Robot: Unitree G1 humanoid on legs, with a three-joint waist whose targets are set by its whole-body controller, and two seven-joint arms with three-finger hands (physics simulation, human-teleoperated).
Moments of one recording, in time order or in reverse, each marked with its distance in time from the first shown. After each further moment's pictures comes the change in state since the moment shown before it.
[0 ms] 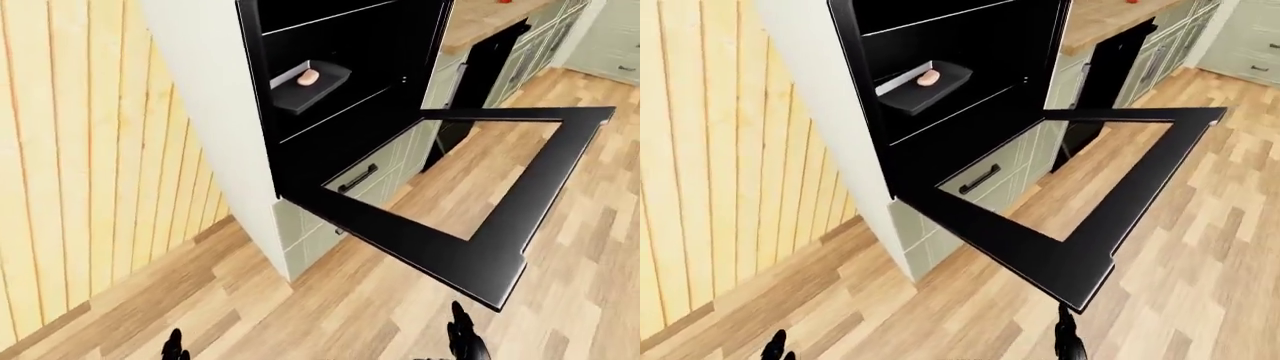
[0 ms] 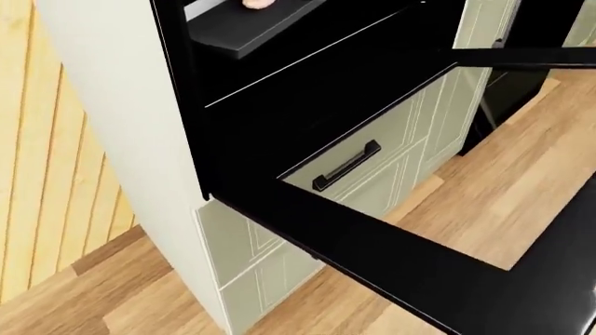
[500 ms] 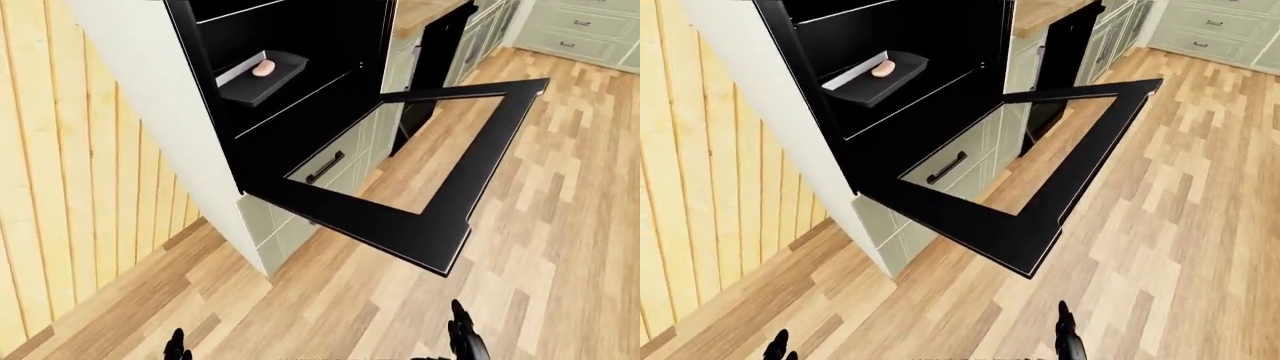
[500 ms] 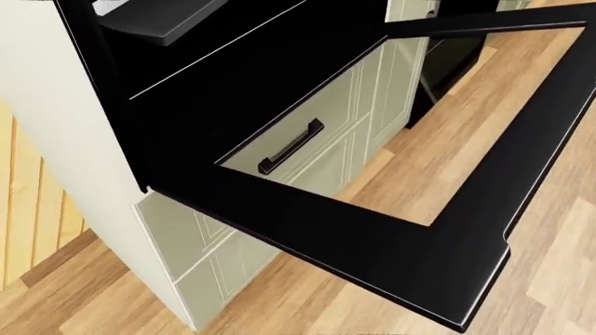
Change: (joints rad) left arm -0.001 -0.004 -0.002 0.000 0.001 0.003 -0.005; right arm -0.003 0.000 0.012 -0.005 -0.027 -0.002 -0.041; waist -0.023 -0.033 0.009
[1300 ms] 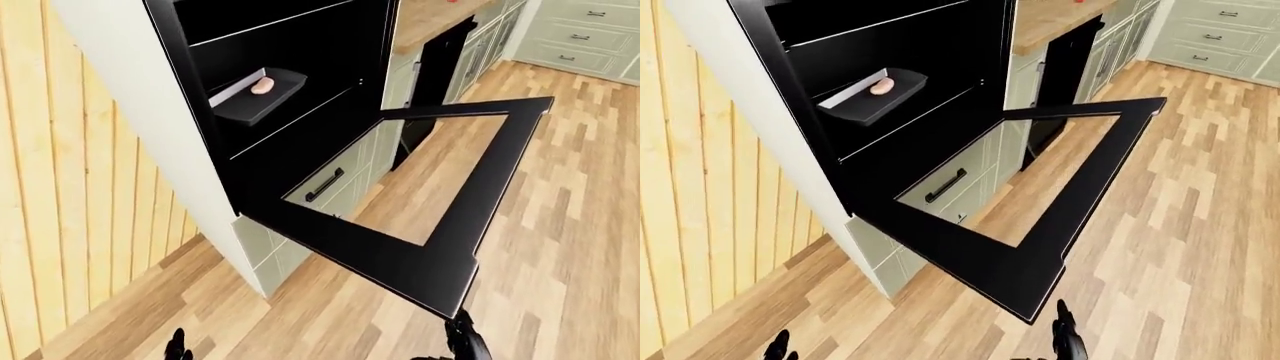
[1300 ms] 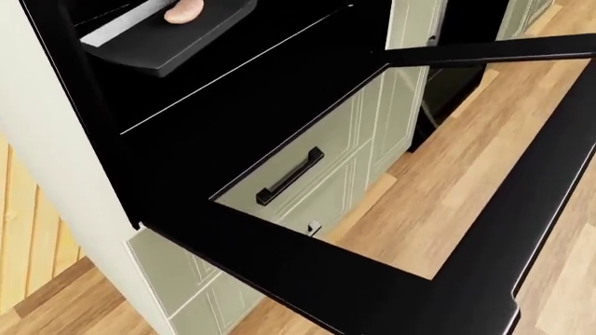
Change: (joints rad) left arm 0.000 -0.002 0.000 0.000 -0.001 0.002 -0.003; right arm 0.001 -0.003 -0.016 -0.005 0.068 0.004 0.103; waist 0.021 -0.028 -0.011
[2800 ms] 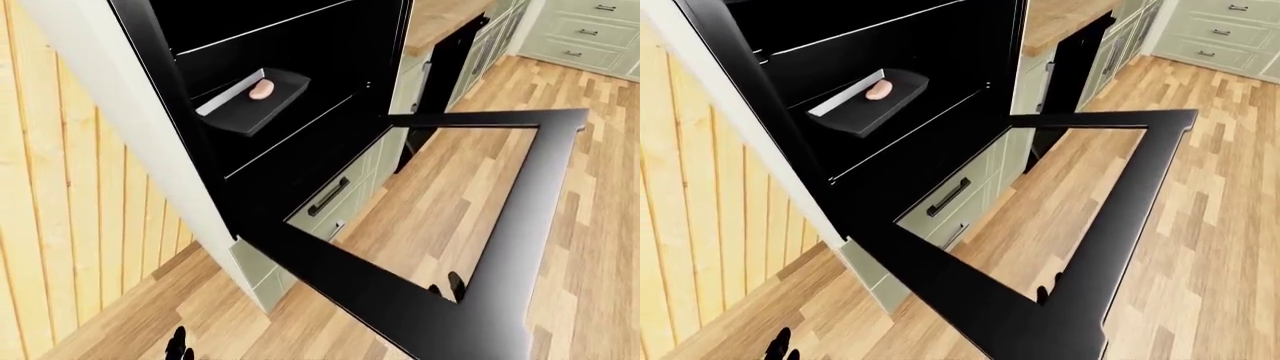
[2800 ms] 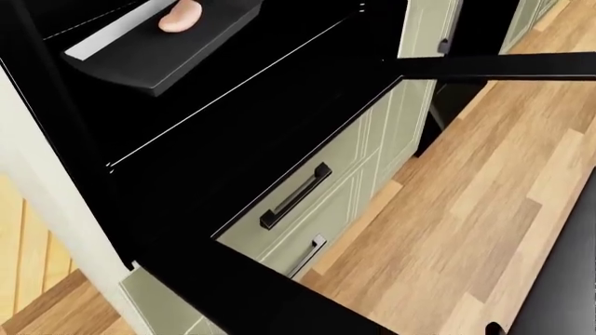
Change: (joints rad) left arm -0.005 0.000 -0.003 -0.003 -0.003 0.002 -0.007; right arm -0.082 0.033 -0.091 -0.094 0.558 0.208 0.465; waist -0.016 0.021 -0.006
